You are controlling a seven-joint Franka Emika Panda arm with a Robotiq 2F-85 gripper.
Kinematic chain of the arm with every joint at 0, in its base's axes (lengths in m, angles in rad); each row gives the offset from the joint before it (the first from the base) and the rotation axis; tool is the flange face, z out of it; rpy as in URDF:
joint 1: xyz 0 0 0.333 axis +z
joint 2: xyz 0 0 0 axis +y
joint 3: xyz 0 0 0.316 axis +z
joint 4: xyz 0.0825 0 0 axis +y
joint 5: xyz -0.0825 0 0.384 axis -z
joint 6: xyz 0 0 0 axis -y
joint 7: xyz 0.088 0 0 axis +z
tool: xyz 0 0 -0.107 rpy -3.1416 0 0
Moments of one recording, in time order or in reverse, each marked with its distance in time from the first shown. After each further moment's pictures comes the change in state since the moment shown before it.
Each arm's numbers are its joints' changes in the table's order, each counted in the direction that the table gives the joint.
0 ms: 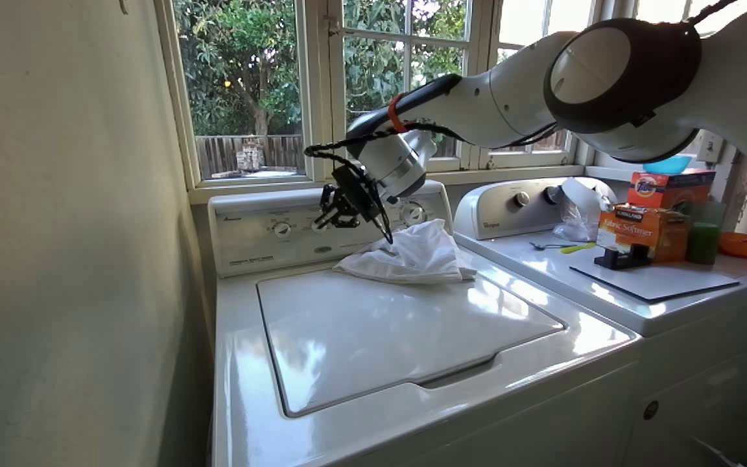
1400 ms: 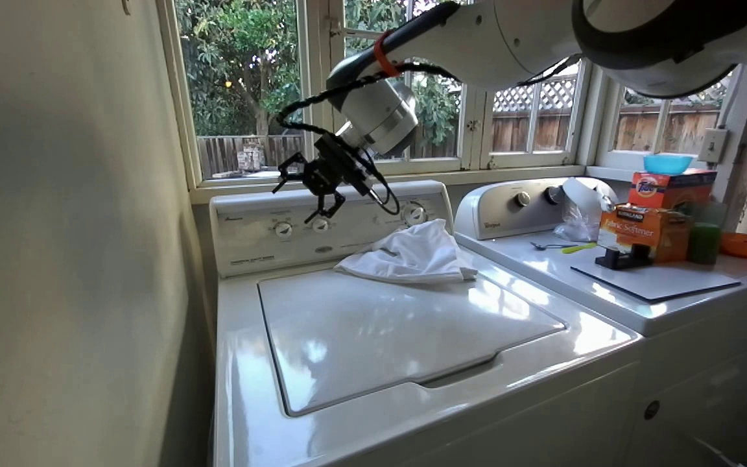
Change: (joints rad) arm 0.152 -0.243 -0.155 0.142 -0.092 -0.323 0.217
